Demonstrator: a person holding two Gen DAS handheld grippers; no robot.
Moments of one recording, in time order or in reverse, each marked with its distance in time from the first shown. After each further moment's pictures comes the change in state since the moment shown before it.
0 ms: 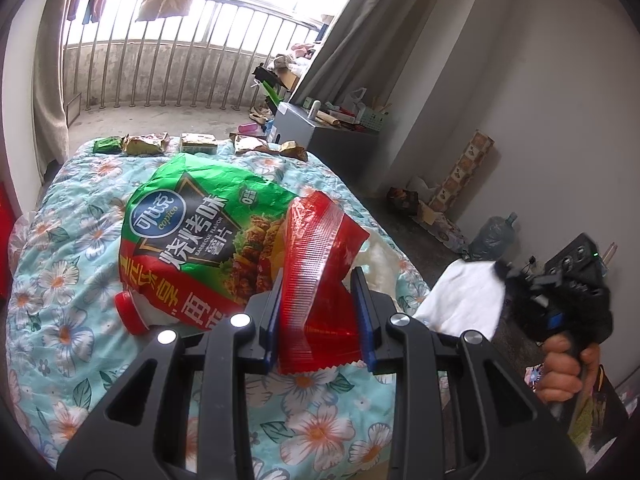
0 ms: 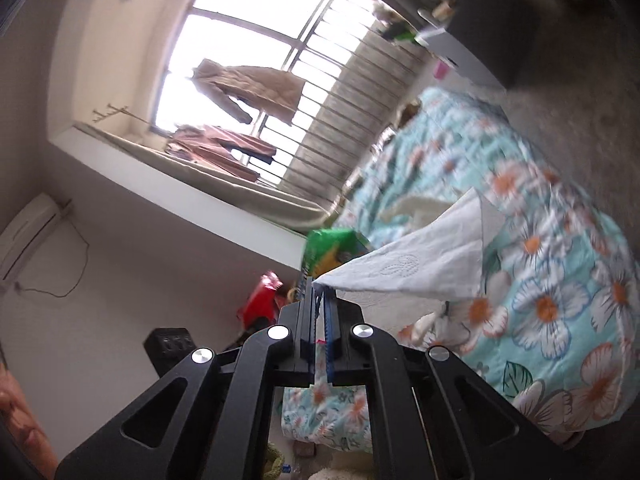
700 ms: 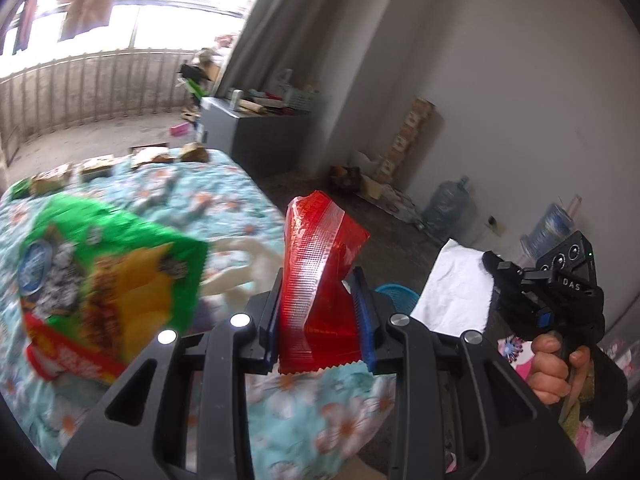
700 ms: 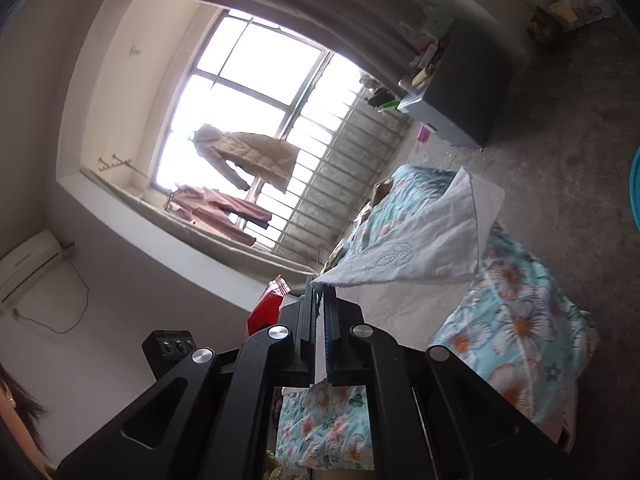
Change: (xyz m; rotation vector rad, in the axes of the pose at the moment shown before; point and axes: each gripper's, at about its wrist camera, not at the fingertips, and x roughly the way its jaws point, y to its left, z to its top) left arm 0.058 -0.109 0.019 0.164 0.079 -0.182; right arm -0.115 -0.025 0.006 0.026 -0.249 -0.030
